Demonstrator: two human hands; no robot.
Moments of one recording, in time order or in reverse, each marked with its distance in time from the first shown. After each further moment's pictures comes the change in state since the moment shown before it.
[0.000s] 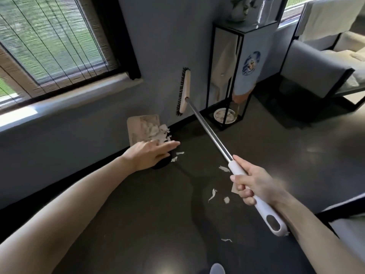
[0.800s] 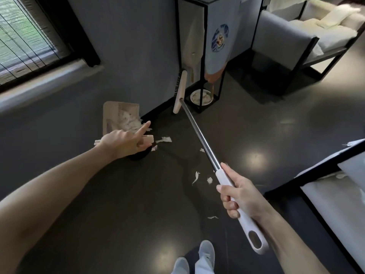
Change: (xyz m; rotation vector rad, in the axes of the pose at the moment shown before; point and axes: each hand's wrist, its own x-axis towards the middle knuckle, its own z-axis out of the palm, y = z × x) left_hand 0.060 0.019 0.027 0.218 -0.110 -0.143; right_hand -0.035 0.059 -0.026 0.165 0.105 0.065
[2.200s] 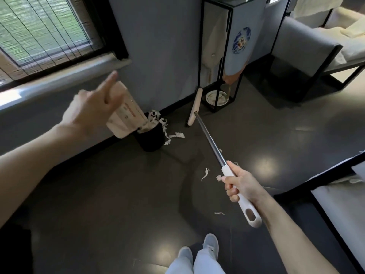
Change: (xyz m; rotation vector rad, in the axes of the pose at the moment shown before) left_hand -0.135 -0.057 -0.084 -0.492 0.525 -0.323; right_hand 0.012 0.035 0.024 -0.007 0.024 0.093
